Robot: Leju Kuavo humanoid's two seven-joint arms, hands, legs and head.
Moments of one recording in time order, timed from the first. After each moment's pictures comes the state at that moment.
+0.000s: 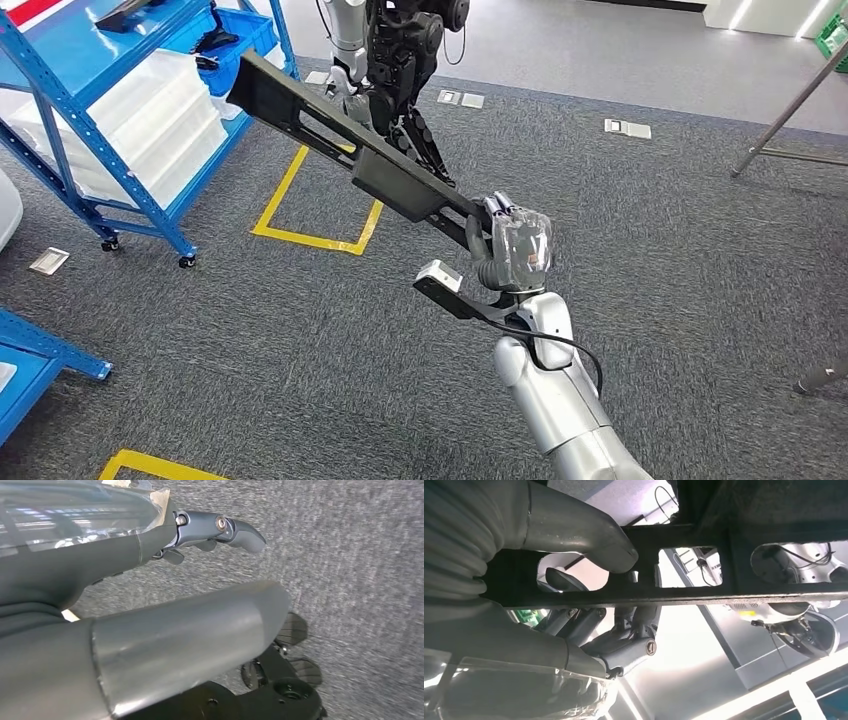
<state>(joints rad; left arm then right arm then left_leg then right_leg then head) -0.01 -0.04 0.00 -0.25 0.12 0.08 -0.18 -0.47 0.09 0.44 -1.12 1.08 -0.58 -0.23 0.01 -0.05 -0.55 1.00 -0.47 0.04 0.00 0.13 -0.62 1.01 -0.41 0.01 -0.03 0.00</state>
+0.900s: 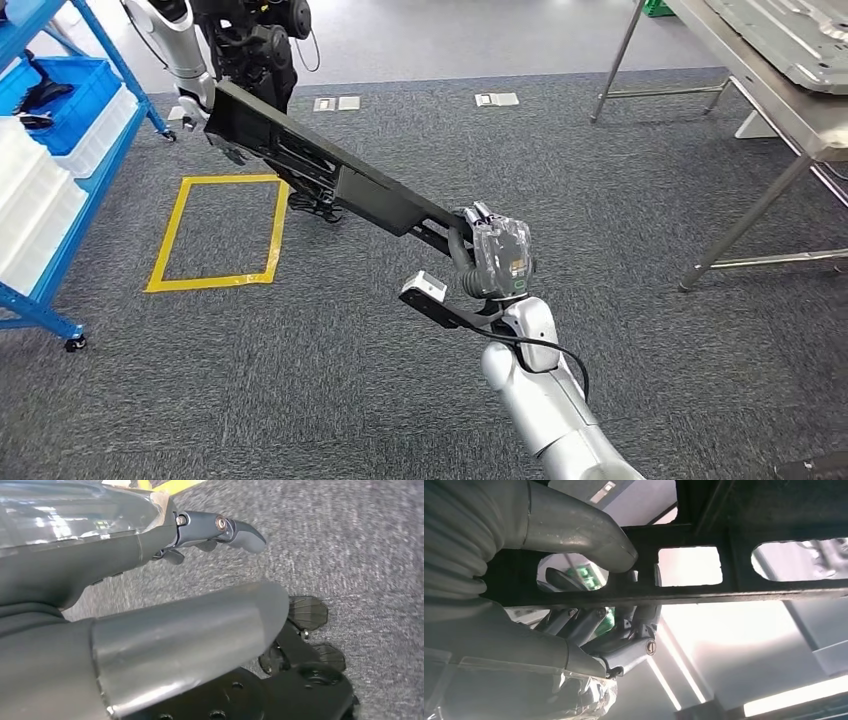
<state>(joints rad) -0.02 -0.05 0.02 -0.19 0.08 0.06 -0.15 -0.48 0.12 0.47 -1.04 1.03 -0.60 -0.27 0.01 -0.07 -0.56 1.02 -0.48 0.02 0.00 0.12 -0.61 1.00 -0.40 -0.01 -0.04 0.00</state>
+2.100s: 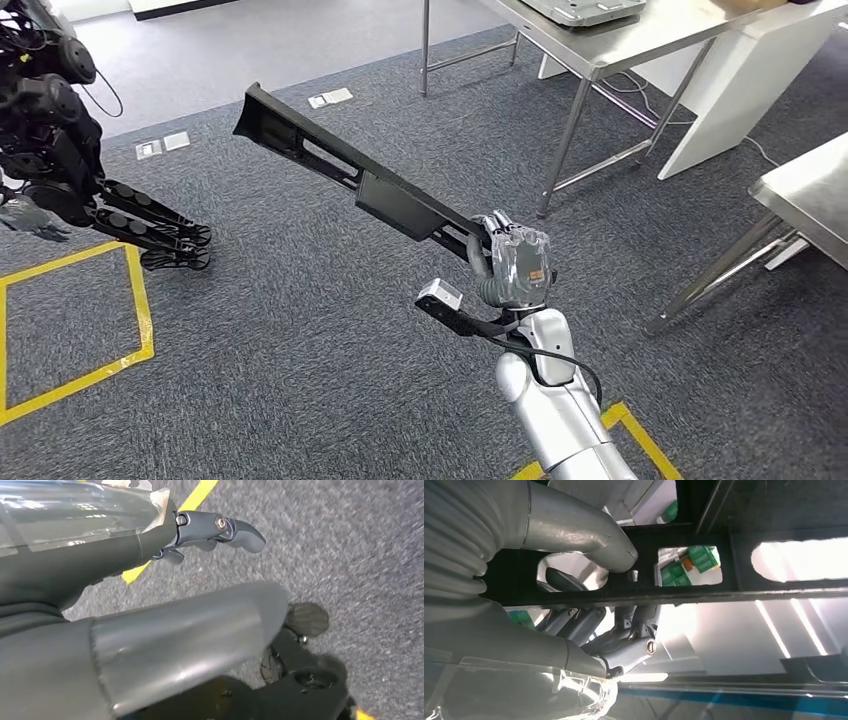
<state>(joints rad) -0.03 -0.04 0.02 -0.19 0.04 0.03 -0.16 -0.40 0.08 0.42 -1.15 1.09 -0.58 -0.23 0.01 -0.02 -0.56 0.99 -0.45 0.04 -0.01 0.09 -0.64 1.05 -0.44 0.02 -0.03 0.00</state>
